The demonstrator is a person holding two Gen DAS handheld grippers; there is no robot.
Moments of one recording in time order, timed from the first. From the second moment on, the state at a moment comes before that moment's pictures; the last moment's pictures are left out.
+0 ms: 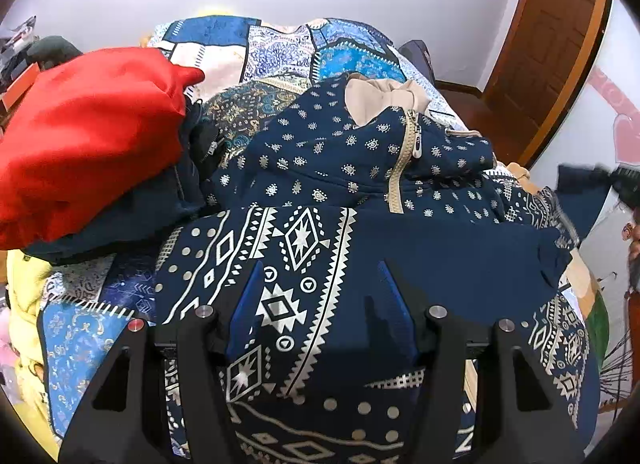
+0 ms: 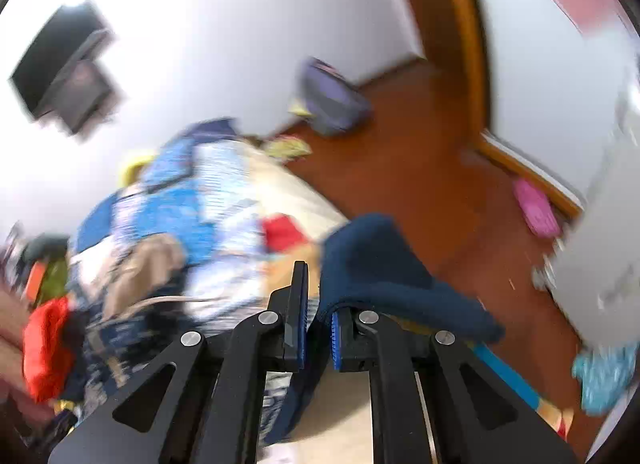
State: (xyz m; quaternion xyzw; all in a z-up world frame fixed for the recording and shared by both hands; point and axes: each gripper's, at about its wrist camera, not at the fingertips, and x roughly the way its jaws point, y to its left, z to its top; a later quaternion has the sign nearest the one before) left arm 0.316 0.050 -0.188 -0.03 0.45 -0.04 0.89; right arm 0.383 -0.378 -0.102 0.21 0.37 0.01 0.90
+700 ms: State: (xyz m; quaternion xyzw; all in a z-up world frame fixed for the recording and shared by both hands) left arm 0.269 0.060 -0.172 0.00 0.43 -0.04 0.90; right arm 0.351 -0.141 -0.134 0.06 0.48 0.24 0.84
